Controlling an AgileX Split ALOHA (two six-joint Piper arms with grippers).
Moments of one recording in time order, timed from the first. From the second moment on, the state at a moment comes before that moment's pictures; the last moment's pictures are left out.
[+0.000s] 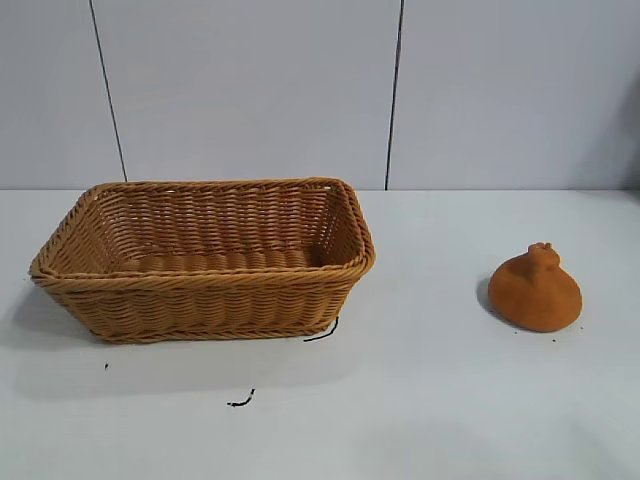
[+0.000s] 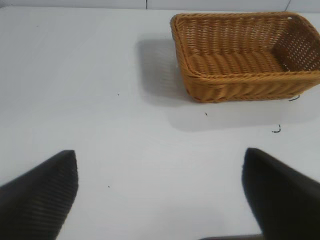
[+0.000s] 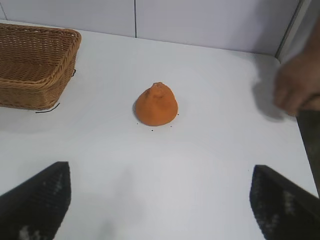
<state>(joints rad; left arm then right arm) -0.03 0.00 -0.50 -0.05 1.07 0.00 0.06 0.00 -0.50 0.03 1.02 -0.05</state>
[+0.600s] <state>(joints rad) -0.03 0.00 -0.50 -0.05 1.07 0.00 0.06 0.50 -0.63 0.03 1.05 0.02</state>
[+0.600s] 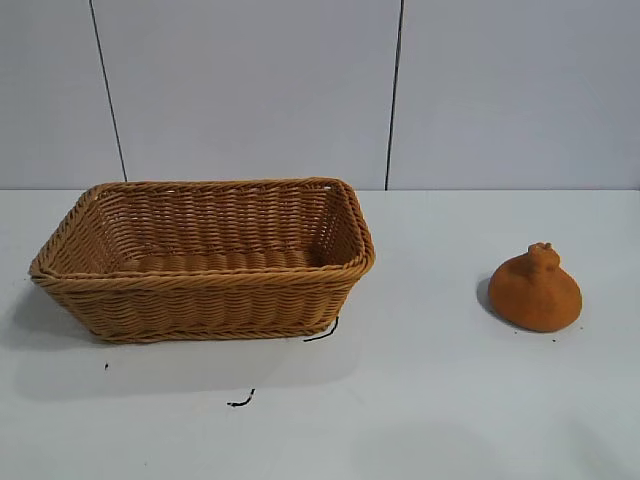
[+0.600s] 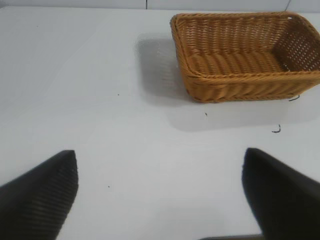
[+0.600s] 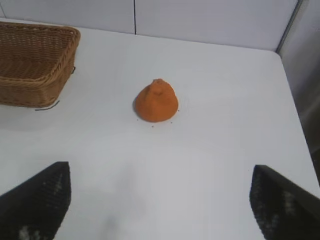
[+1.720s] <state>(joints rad) -0.03 0.00 -0.50 -0.05 1.07 0.00 0.06 2.03 -1.51 0.09 1.02 -0.01</state>
